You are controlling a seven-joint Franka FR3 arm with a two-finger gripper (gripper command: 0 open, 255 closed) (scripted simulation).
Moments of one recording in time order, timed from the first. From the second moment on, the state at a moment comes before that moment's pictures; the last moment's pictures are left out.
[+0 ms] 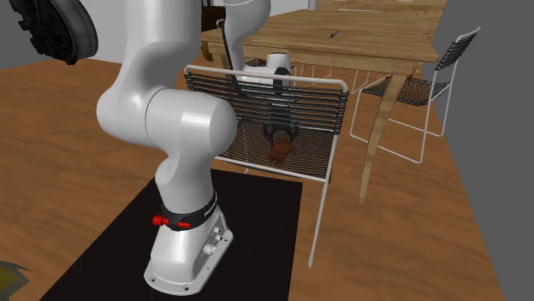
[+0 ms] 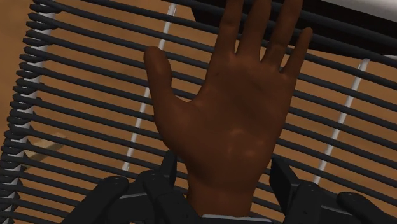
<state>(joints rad) -0.05 0.36 -0.21 -2.39 -0.10 2.64 -0.30</state>
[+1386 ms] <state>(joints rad) -0.04 0.21 -0.22 -2.41 -0.13 2.51 -0.30</state>
